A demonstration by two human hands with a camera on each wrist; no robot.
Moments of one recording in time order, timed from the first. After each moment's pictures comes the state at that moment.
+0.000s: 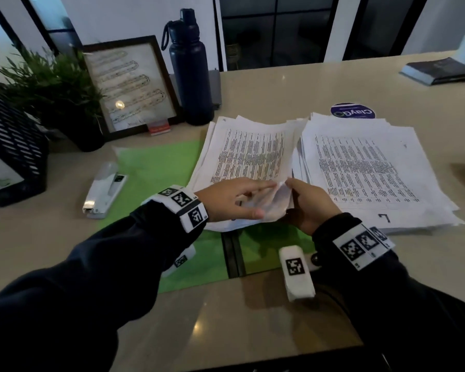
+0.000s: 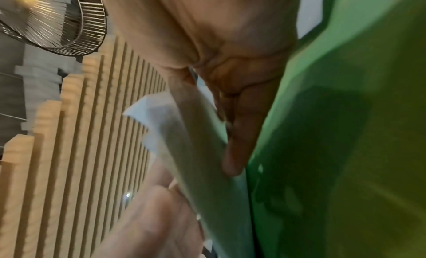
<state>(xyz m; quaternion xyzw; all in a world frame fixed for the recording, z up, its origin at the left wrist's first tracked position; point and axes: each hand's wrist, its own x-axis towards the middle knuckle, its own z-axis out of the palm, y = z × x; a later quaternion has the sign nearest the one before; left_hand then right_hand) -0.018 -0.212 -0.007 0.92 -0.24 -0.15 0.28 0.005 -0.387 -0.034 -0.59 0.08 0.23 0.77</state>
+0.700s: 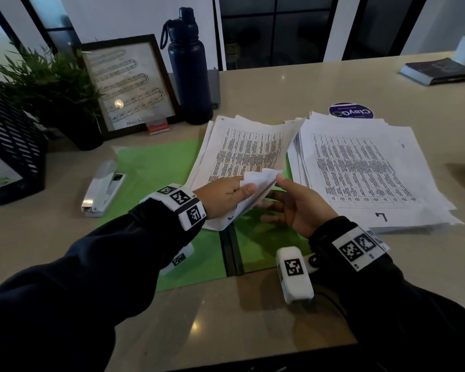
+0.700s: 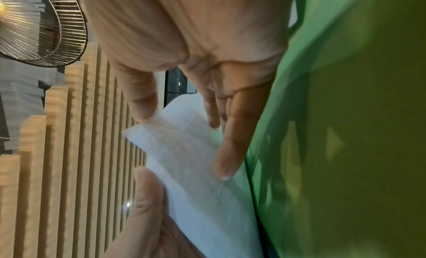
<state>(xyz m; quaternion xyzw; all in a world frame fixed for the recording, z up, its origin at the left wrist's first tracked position) -0.017 -0.210 -0.016 0.94 -0.16 -0.10 0.30 0.001 -0.390 -0.039 -0.54 -0.02 0.29 0.79</state>
